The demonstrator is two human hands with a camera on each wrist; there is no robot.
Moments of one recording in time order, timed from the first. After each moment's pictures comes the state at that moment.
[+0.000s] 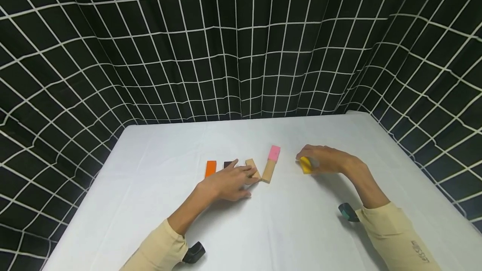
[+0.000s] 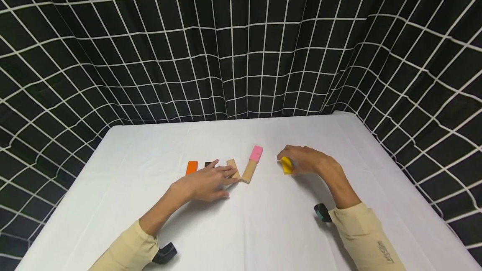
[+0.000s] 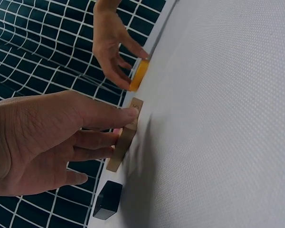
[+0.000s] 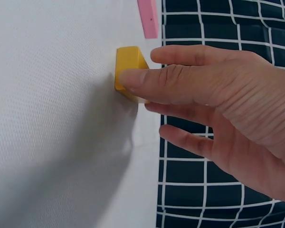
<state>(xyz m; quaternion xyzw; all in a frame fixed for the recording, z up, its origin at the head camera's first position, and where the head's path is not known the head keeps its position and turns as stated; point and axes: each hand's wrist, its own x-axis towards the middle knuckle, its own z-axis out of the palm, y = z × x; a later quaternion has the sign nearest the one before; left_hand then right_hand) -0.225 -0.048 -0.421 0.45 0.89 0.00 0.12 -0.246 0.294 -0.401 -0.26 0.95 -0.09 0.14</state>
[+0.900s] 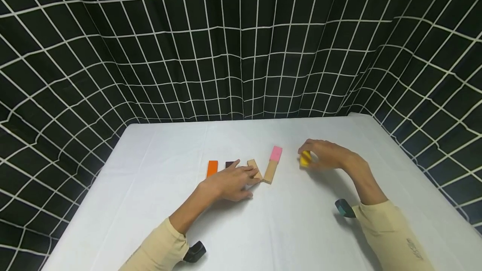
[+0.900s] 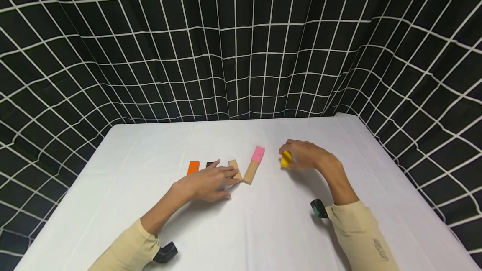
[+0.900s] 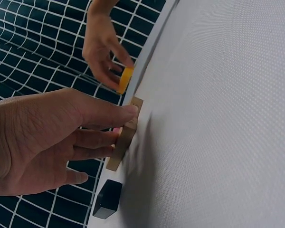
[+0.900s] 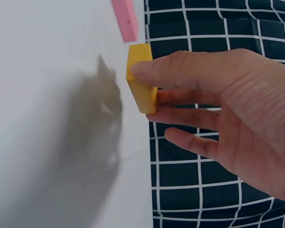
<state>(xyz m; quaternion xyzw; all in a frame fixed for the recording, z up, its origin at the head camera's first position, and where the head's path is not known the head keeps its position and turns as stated) -0.227 -0.049 -0.422 0.45 0.88 0.01 0.12 -0.260 0.288 -0.394 -0.24 0.96 -0.10 0.11</state>
